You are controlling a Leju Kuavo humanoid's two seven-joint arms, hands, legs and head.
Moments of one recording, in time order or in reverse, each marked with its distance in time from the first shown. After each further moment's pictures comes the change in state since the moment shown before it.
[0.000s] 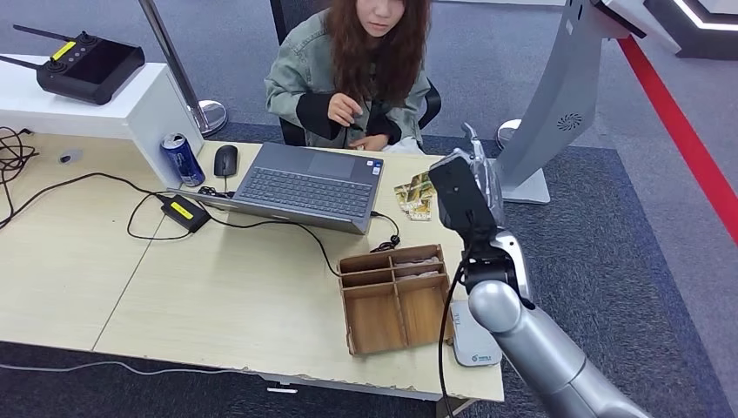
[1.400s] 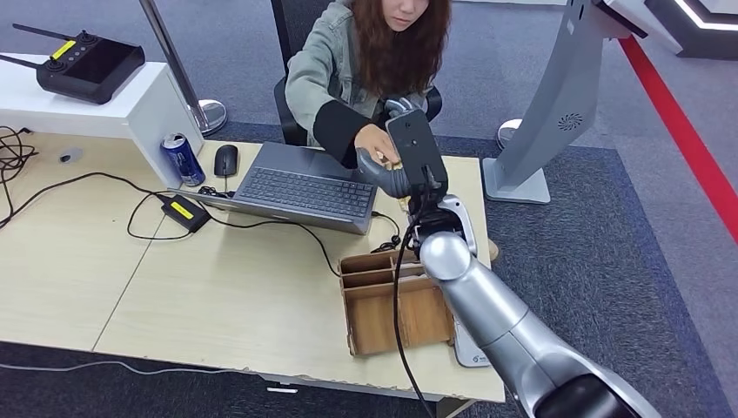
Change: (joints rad) left arm 0.001 -0.013 -0.069 0.000 0.009 -0.008 -0.006; right arm -0.170 0.207 0.046 0.301 -0.350 0.032 -0.208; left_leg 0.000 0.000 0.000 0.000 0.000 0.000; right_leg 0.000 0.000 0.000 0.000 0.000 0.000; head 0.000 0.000
